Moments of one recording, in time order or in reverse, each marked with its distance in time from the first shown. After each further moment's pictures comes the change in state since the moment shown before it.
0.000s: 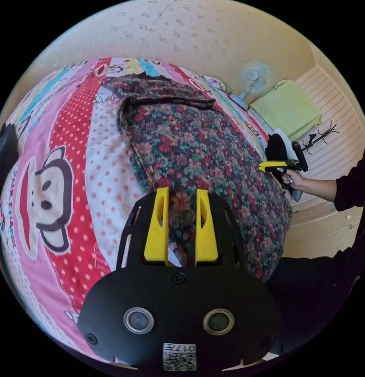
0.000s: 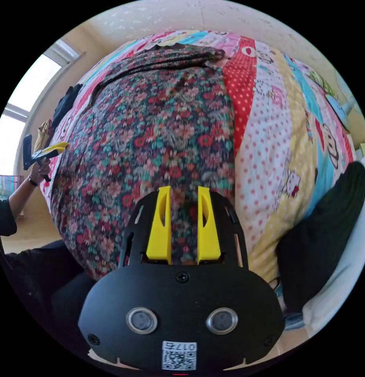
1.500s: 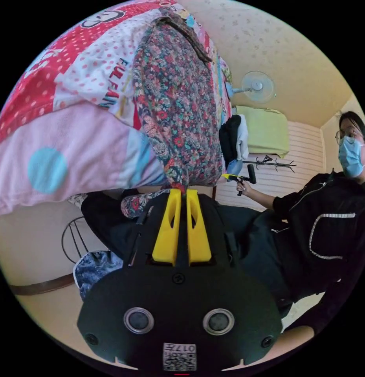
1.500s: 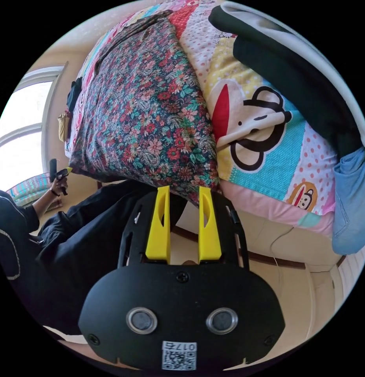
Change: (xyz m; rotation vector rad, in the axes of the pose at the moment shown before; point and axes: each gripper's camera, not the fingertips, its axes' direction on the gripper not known) left arm 0.001 -0.020 -0.138 -0.200 0.530 -0.397; right arm 0.049 0.121 -0.159 -0.287 -0.309 0.190
